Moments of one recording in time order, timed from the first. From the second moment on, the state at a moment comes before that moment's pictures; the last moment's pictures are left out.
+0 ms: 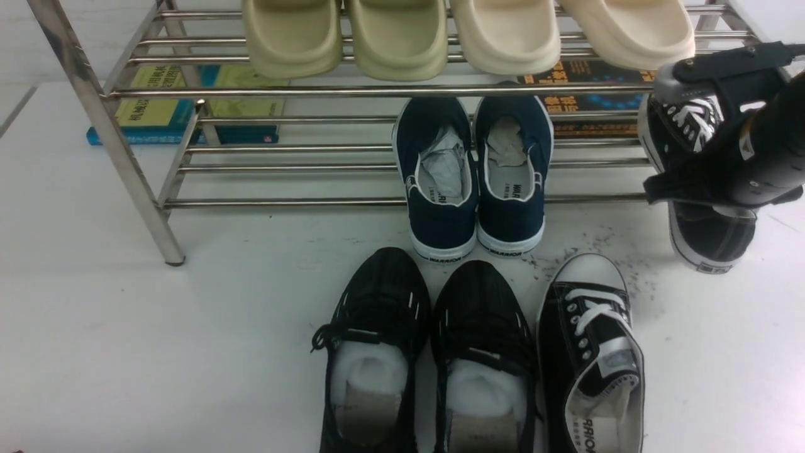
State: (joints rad) right arm 0.33 1.55 -1.18 -0.40 0.74 0.49; left arm 0.05 -0.01 0.00 0.15 0.45 -0.45
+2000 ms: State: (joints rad) right arm 0.33 1.18 -1.10 0.03 1.22 0.18; left arm 0.05 -0.01 0.00 0.15 0.45 -0.45
